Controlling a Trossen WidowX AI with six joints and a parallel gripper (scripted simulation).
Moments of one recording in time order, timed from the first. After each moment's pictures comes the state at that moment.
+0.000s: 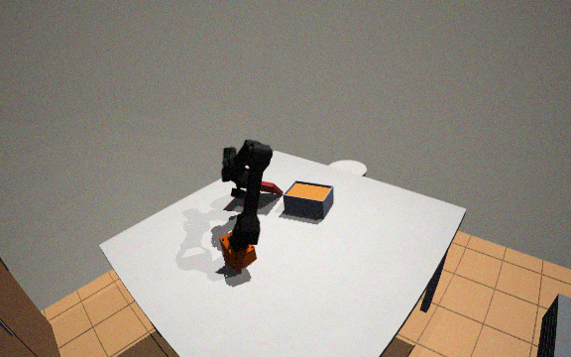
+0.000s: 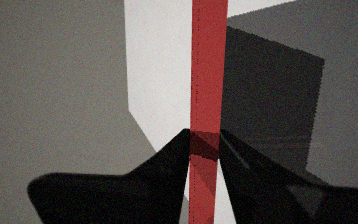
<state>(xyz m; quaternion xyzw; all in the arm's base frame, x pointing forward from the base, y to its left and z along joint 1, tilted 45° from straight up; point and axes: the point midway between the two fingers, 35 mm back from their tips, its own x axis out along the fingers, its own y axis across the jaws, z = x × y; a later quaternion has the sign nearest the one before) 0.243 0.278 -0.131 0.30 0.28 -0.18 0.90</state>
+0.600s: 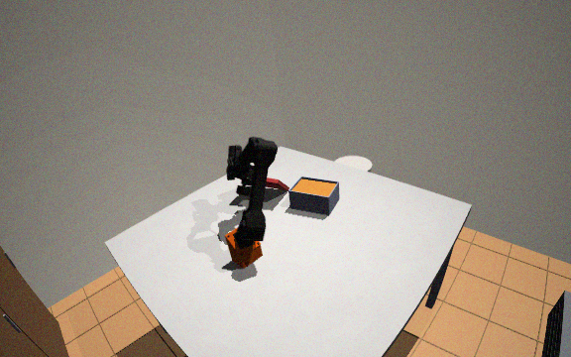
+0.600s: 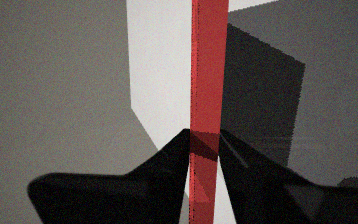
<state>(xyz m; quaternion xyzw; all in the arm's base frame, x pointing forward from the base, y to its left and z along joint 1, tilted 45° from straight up) 0.243 0.276 -0.138 0.30 0.28 -0.16 0.90</state>
